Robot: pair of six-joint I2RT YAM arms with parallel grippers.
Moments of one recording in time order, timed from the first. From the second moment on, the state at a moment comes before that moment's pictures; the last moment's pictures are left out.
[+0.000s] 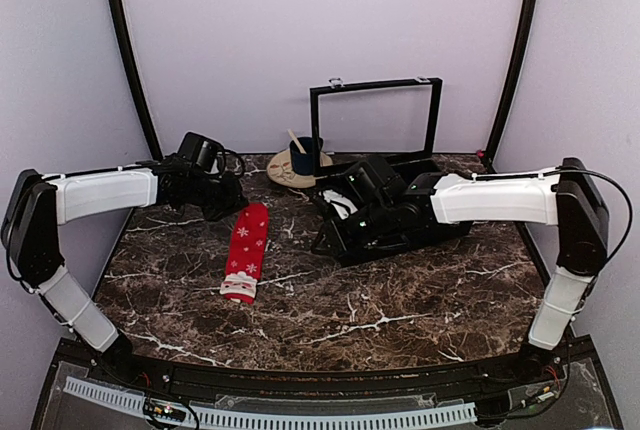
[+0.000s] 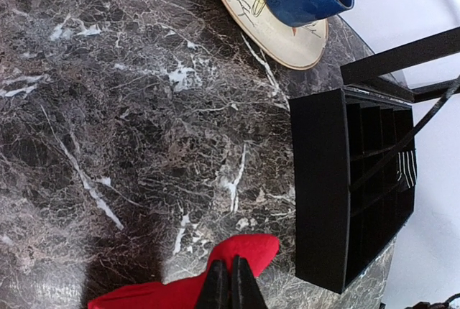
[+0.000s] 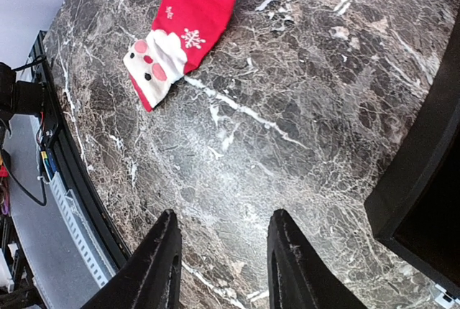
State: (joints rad) left arm -0.47 1.57 1.10 -0.32 0.11 -0.87; right arm 0.91 1.78 1.28 -0.34 -0.32 0.34
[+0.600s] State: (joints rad) left arm -0.39 1.75 1.07 -0.26 0.14 -0.83; right arm 1.09 2.01 1.51 -0.41 -0.25 0.17
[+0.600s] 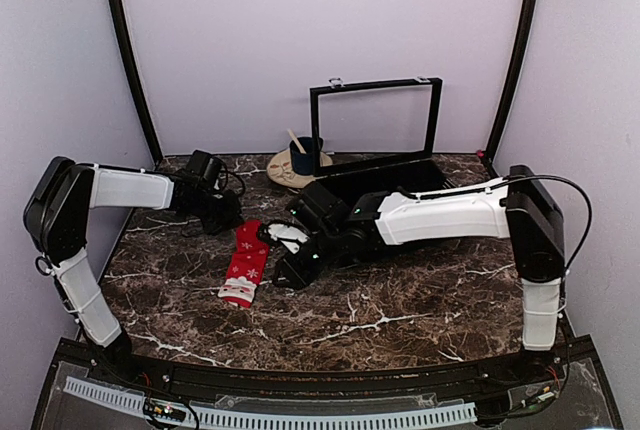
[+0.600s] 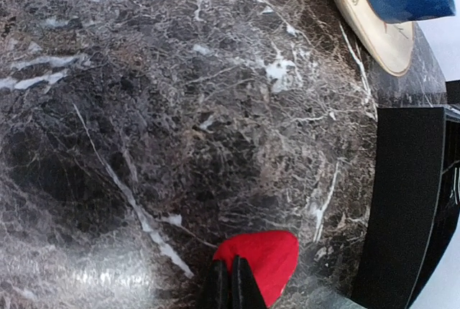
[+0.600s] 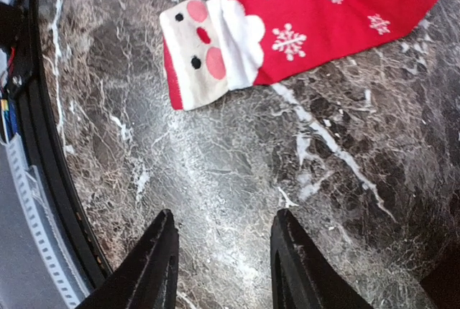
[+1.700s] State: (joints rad) left arm -0.29 1.46 0.85 -0.24 0.15 -0.73; right arm 1.30 2.34 1.87 -0.47 0.10 -0.24
